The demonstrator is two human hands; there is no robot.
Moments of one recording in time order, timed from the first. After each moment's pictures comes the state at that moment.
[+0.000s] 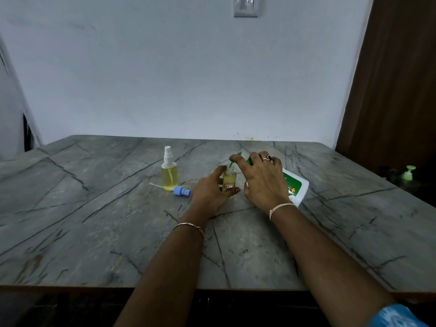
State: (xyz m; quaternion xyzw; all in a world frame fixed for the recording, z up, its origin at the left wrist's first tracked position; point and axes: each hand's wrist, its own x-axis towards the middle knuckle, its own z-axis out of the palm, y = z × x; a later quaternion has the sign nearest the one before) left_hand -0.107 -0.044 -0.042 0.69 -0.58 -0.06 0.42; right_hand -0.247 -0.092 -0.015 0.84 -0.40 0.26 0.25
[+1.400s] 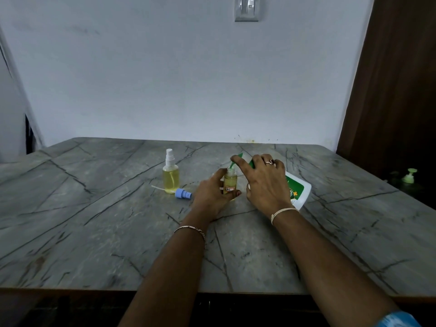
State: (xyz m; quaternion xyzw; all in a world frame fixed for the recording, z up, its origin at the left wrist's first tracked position) left_hand -0.107 -0.044 -0.041 0.68 -0.58 -0.06 0.44; right_hand -0.247 -0.094 -0.019 0.82 -0.40 0.28 0.29
